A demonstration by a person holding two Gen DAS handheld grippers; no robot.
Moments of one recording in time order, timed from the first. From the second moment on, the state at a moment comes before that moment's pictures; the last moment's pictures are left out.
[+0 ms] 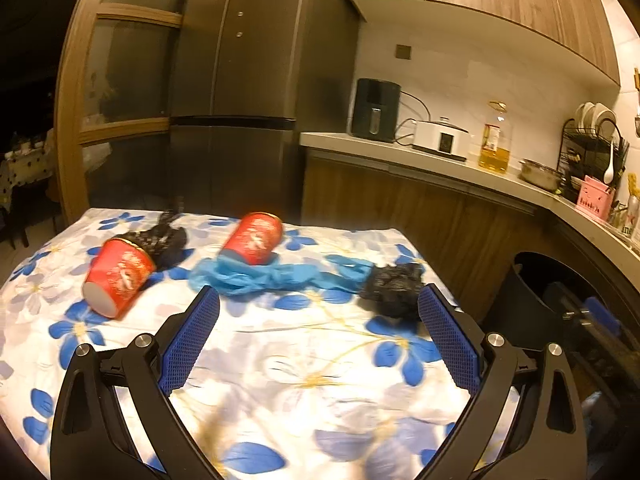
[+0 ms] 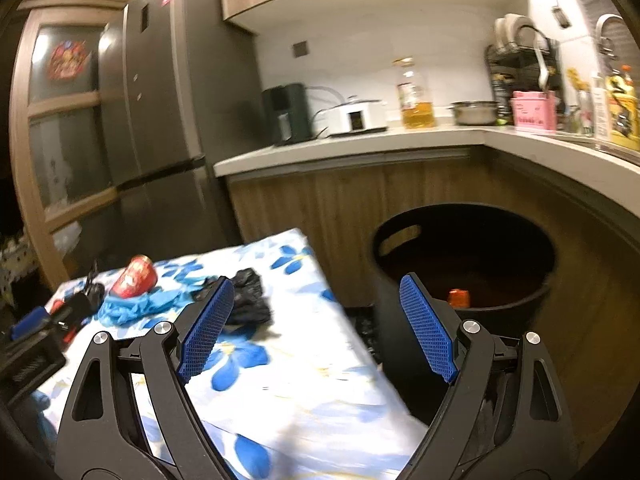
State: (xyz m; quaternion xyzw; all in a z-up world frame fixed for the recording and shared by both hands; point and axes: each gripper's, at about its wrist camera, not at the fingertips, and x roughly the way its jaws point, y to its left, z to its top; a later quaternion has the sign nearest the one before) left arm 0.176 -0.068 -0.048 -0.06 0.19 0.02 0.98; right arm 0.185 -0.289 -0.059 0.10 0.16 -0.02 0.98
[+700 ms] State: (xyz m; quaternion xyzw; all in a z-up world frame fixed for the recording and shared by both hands) left arm 0.193 0.011 -0.049 -0.09 0.18 0.08 0.98; right arm 0.317 -0.211 -0.106 0.07 0.28 0.03 0.96
